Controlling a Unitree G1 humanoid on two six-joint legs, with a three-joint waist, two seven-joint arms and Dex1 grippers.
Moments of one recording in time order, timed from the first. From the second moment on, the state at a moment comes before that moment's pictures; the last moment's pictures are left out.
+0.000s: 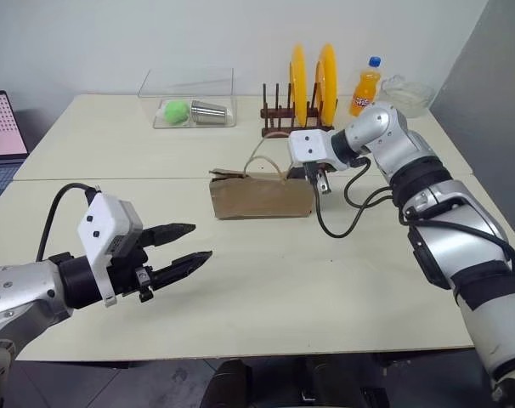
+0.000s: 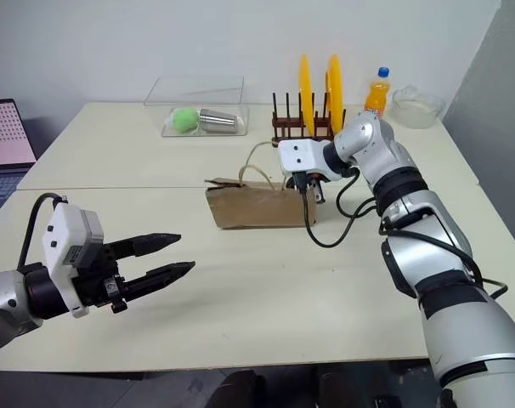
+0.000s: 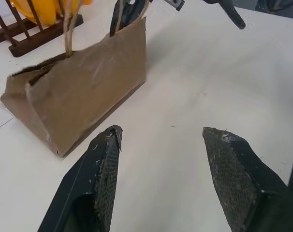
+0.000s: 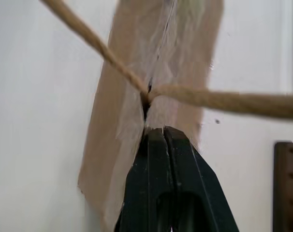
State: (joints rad) left arm 0.09 0.92 0.58 -0.81 -0.91 0.88 -0.75; right arm -1.36 -0.36 0.39 1.02 -0.25 -0.30 1.36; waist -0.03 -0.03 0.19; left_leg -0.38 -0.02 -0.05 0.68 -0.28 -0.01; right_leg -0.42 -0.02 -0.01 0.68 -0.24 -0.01
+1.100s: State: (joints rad) left arm -0.27 0.95 -0.16 -0.36 -0.22 0.05 -1.22; right arm -0.12 -0.67 0.06 -0.76 0.31 0.83 1.04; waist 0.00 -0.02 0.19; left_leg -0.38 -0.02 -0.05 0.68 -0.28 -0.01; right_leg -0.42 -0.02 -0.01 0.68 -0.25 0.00
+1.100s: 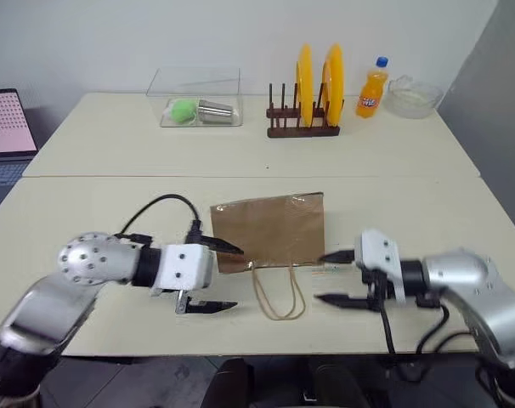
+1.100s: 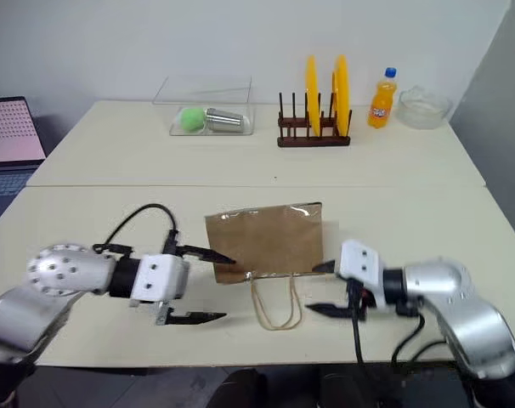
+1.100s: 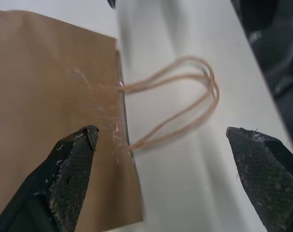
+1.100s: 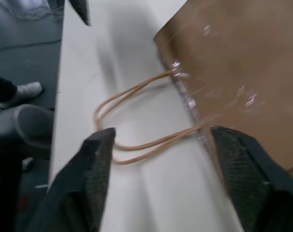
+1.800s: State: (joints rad) left arm -0.44 0.69 -0.40 0.00 0.09 -0.36 -1.21; right arm -0.05 -0.73 -0.02 -0.95 0.53 1.04 0.76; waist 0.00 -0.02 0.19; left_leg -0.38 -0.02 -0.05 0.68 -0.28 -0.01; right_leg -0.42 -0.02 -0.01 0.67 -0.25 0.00
